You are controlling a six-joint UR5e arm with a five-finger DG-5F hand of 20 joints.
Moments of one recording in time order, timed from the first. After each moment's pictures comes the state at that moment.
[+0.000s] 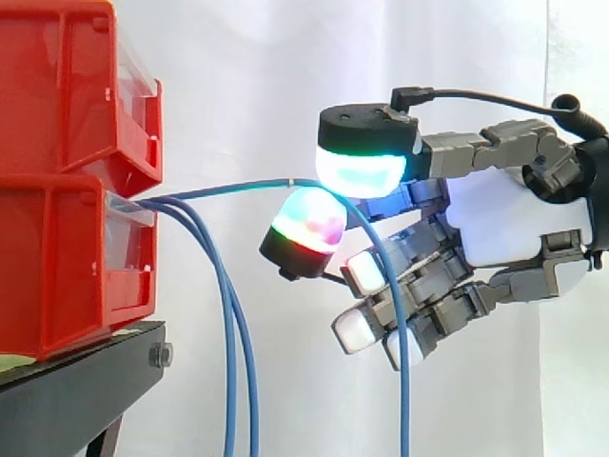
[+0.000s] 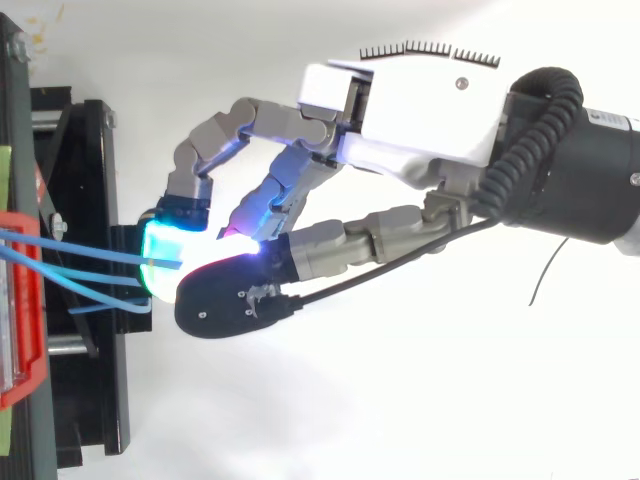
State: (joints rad) arm 0.14 -2.25 -1.11 -3.08 -1.20 -0.06
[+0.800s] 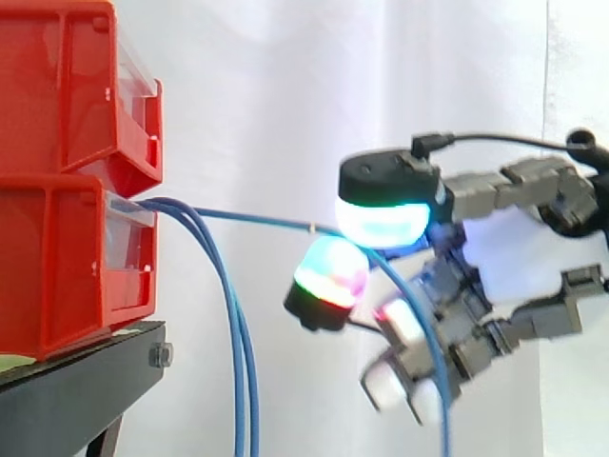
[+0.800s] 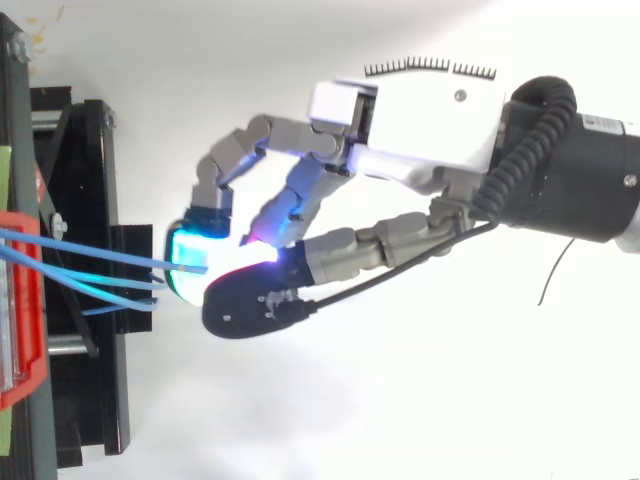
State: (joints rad) arm 0.14 -2.25 -1.15 -3.09 -1.23 -0.05
